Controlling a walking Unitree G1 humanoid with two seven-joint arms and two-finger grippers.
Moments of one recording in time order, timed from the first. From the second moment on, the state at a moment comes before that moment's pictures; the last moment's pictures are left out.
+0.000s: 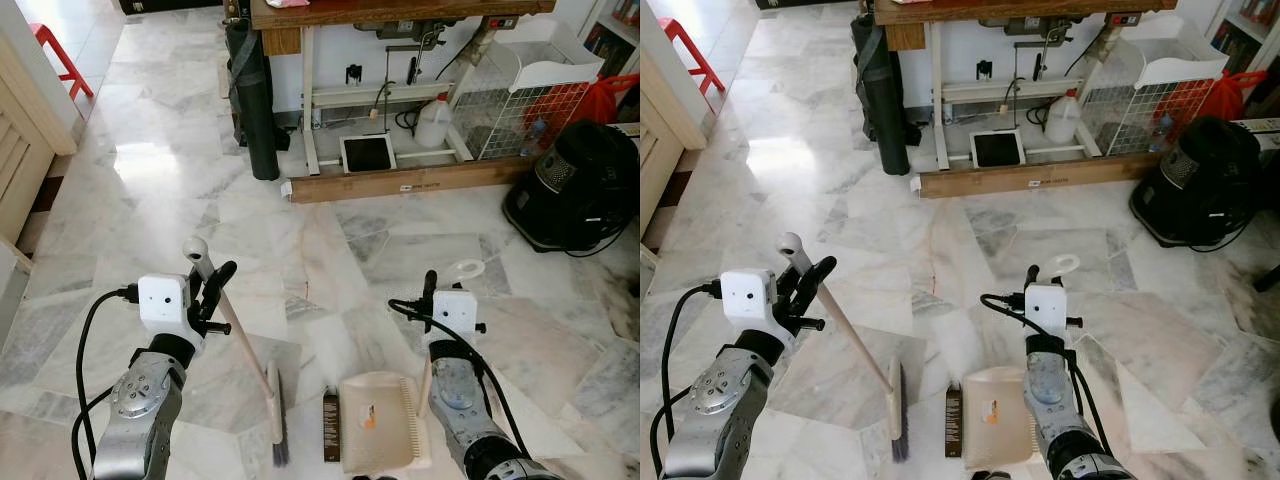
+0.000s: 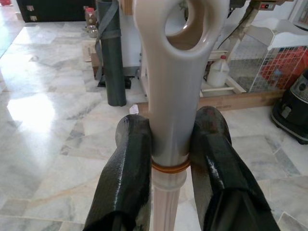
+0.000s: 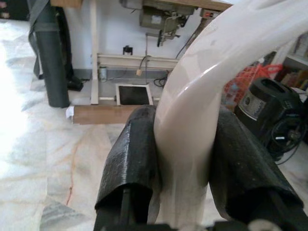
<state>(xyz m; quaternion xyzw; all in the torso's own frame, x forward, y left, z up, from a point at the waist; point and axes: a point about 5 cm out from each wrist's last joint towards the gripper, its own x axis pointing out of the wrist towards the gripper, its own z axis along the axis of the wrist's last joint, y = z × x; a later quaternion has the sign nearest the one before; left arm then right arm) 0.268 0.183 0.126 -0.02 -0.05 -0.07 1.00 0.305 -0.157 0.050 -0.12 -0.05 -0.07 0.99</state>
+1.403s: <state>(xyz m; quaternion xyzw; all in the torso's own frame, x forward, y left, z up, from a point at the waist) 0.268 0.167 0.115 -0.15 0.05 -0.18 0.97 0.299 -0.156 0.039 -0.13 -0.02 -0.07 0.99</state>
